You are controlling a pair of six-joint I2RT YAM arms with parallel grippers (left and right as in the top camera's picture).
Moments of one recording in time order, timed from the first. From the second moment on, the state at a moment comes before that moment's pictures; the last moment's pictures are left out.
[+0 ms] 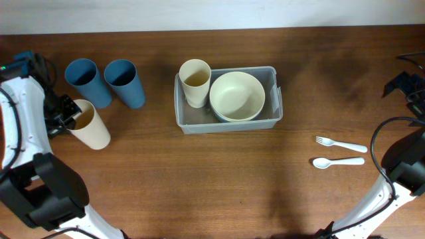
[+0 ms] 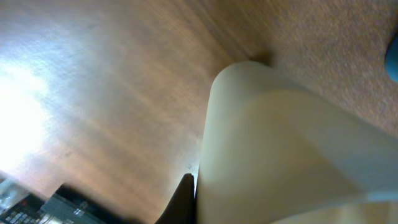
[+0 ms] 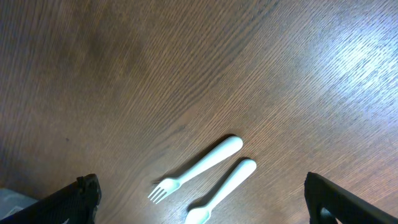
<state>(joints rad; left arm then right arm) 0.39 1.93 1.83 -1.51 -0.09 -0.37 -0.62 2.25 2.29 -1.59 -0.08 0.37</state>
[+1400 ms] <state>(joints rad) -0.24 1.65 2.17 -1.19 -0.03 -0.35 -0.62 2.25 2.29 -1.59 -0.08 0.37</state>
